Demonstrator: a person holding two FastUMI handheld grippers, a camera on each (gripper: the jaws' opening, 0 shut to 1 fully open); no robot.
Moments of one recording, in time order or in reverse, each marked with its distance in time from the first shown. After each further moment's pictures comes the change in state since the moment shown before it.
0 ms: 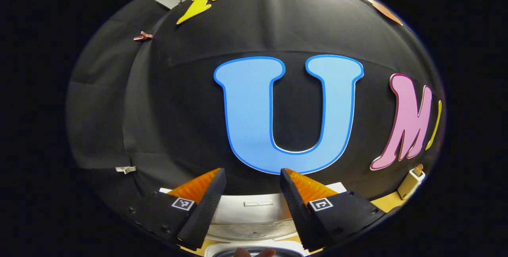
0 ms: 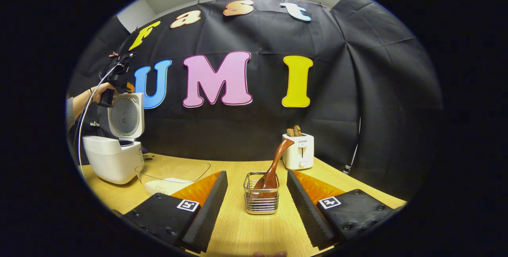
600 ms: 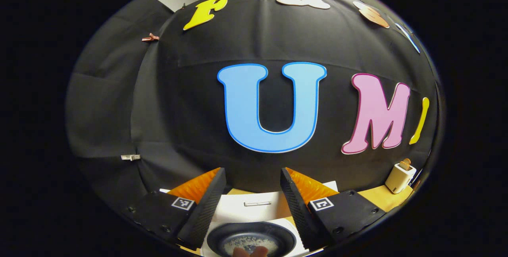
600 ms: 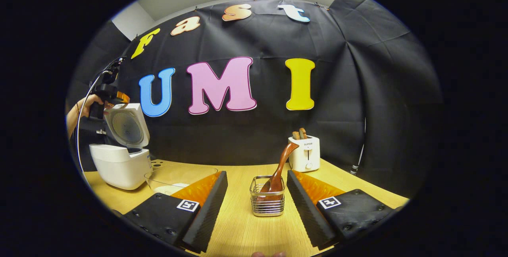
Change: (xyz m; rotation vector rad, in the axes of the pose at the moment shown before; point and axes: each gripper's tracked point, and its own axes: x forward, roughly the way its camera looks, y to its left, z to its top) left arm -0.127 -0.019 -0.055 -0.023 -0.004 -0.050; right arm -0.009 0.008 0.012 0.045 -0.027 0.065
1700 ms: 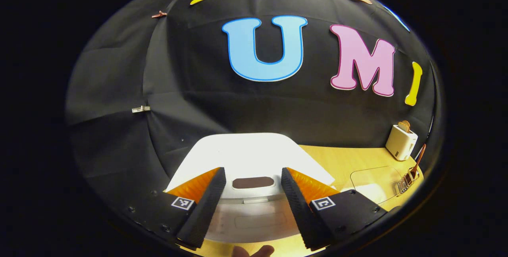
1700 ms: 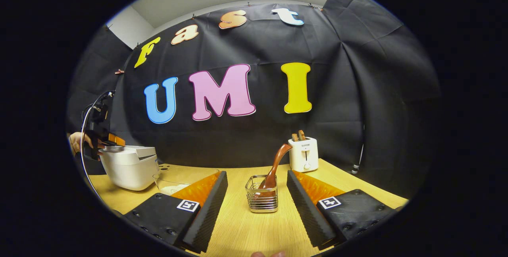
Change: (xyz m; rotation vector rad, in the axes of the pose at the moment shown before) left arm -0.087 -0.016 -0.175 0.014 0.245 0.027; right arm -0.029 -0.024 0.006 0.042 -0.020 0.032
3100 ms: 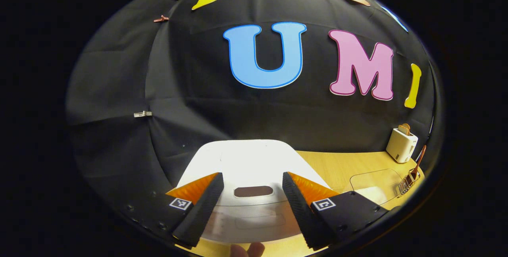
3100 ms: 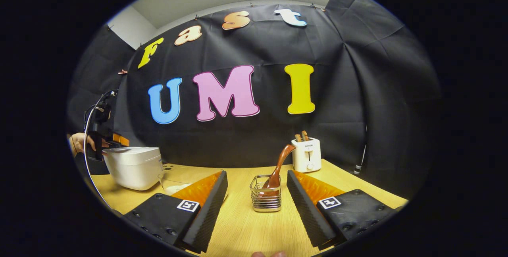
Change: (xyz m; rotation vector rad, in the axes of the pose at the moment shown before) left arm -0.010 0.002 0.018 -0.003 -0.091 0.011; right arm -0.007 0.010 0.005 -0.011 -0.002 0.023
